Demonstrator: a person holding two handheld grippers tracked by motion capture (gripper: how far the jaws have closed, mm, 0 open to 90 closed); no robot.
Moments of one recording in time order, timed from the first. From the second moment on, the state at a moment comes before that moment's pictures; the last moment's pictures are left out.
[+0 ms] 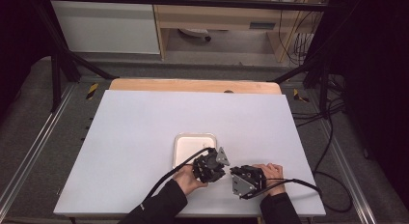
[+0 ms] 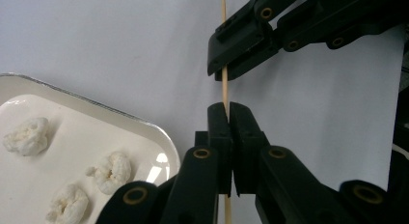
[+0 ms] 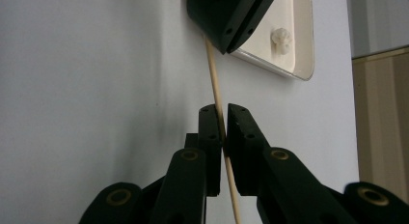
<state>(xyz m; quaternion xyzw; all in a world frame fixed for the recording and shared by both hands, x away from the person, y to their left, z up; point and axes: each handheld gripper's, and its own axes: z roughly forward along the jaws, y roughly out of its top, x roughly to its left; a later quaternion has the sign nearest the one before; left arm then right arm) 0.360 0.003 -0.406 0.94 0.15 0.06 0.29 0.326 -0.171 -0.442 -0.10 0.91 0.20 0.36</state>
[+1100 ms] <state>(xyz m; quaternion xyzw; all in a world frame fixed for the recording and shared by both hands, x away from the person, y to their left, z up) 0.367 0.012 -0.407 0.97 0.14 0.04 0.21 0.323 -0.162 -0.440 -0.14 0.91 0.14 0.37</state>
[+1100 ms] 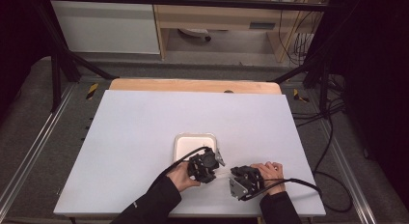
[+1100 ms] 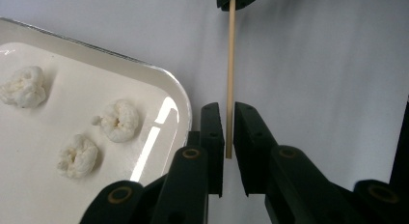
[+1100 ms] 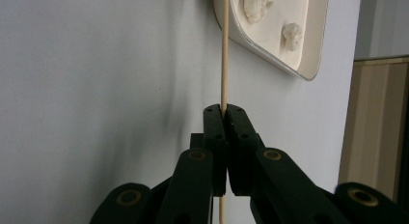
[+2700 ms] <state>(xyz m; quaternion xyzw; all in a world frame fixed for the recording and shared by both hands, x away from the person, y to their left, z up) 0.360 0.096 -0.402 0.93 0.22 0.08 0.29 0.341 -0.204 -0.424 0.25 0.87 0.34 0.26</state>
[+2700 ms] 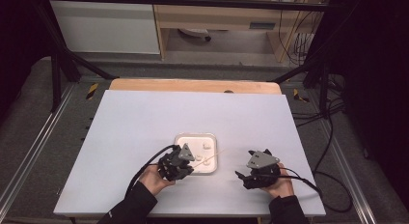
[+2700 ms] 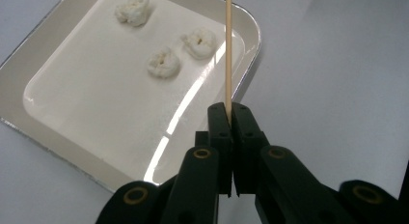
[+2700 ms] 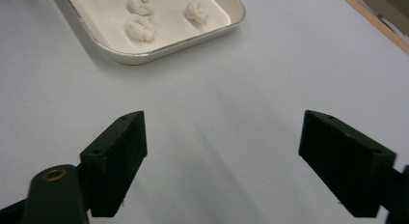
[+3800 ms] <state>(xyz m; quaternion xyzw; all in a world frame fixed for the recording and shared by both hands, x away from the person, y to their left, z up) 0.334 0.192 -0.433 0.83 0.34 0.10 0.43 0.374 -0.164 -0.416 0.33 0.83 0.43 0.15</state>
